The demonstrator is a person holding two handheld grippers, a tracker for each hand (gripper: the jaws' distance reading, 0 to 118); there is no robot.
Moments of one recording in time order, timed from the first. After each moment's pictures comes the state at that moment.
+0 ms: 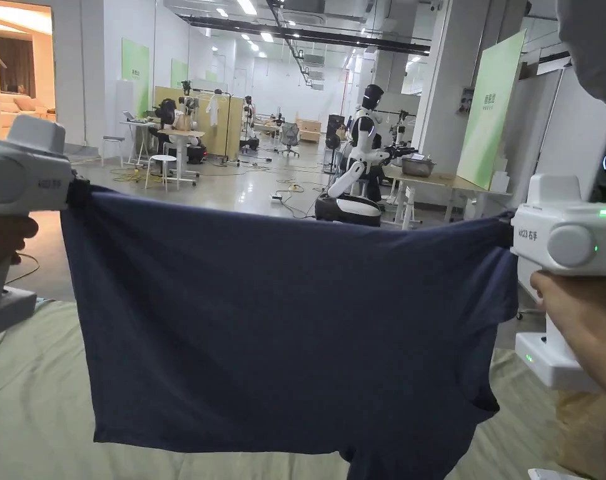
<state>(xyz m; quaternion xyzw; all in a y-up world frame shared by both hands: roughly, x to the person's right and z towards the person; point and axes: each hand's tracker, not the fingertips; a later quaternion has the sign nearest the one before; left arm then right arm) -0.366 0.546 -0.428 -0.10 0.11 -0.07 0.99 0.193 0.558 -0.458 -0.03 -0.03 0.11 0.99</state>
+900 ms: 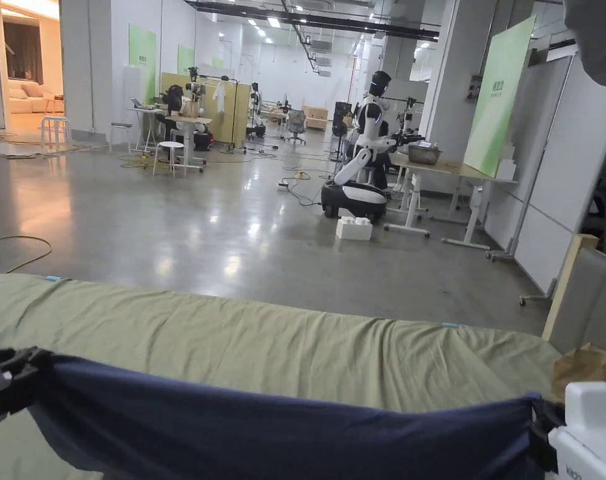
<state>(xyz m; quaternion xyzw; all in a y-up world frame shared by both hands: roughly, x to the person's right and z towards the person) -0.373 0.373 -0.288 -0.17 0.06 0.02 0.98 0.221 0.380 -0.263 -0.14 0.01 0.14 0.98</state>
